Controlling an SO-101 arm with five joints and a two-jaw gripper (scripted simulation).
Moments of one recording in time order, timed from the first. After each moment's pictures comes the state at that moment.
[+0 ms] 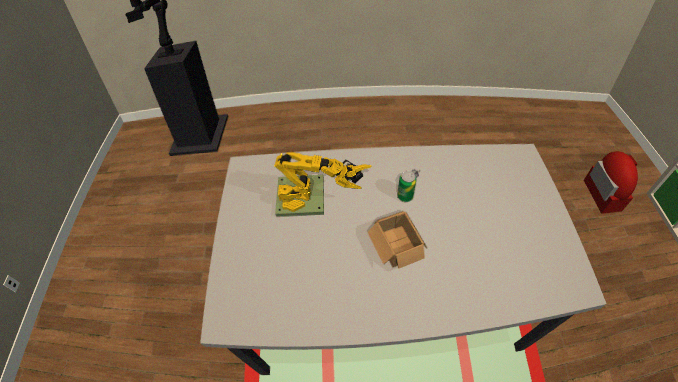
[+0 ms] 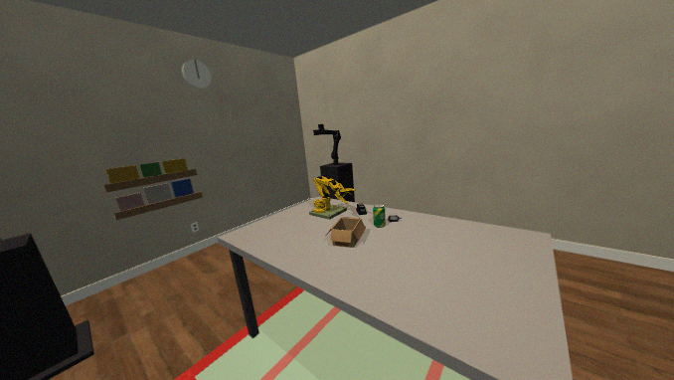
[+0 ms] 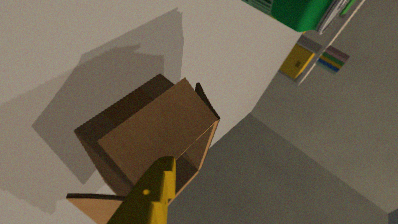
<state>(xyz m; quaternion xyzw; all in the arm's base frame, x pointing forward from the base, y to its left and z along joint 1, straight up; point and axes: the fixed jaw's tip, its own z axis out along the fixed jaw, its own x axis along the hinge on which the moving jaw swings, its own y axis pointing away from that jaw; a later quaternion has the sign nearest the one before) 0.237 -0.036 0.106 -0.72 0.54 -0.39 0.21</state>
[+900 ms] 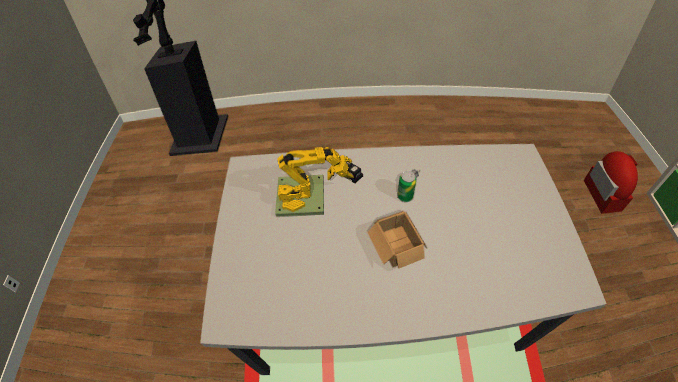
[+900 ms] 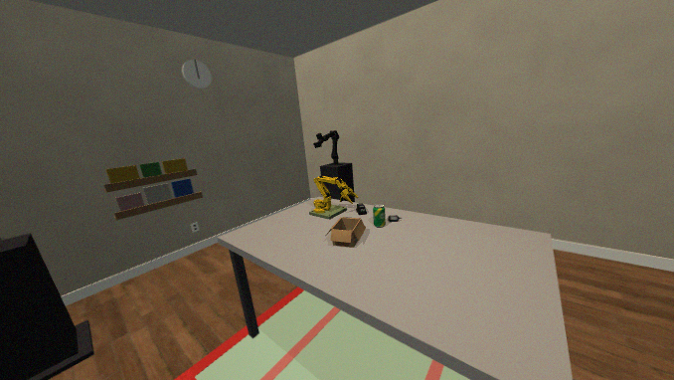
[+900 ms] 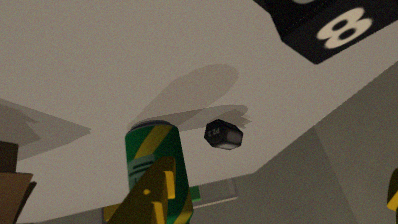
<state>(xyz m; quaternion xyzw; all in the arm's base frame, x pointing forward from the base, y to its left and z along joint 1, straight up) 0.211 0.044 0.076 -0.96 0.03 -0.27 0.08</state>
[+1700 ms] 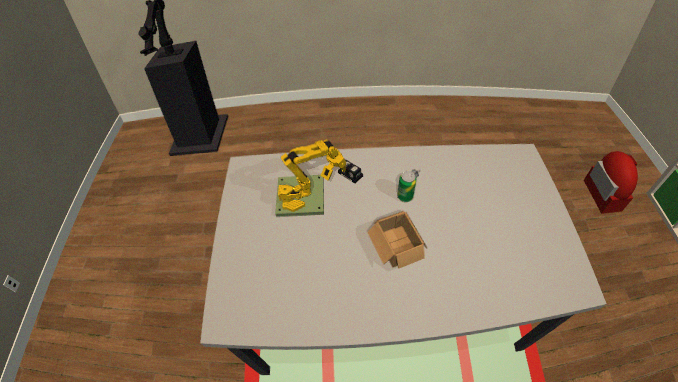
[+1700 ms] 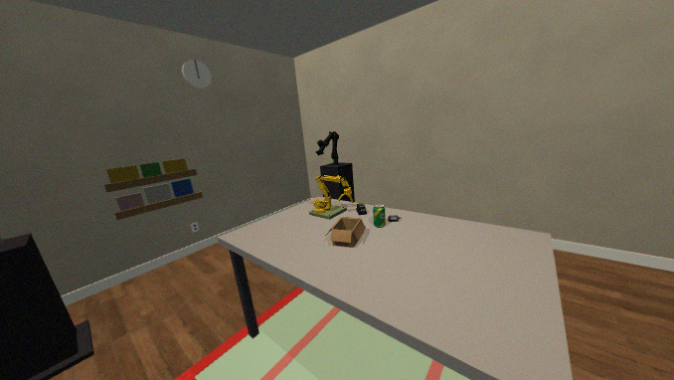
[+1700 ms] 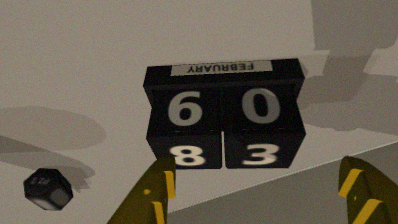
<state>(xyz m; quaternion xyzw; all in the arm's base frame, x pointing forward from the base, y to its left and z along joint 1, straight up) 0.179 0.088 0.062 -0.92 -0.35 -0.16 0.02</state>
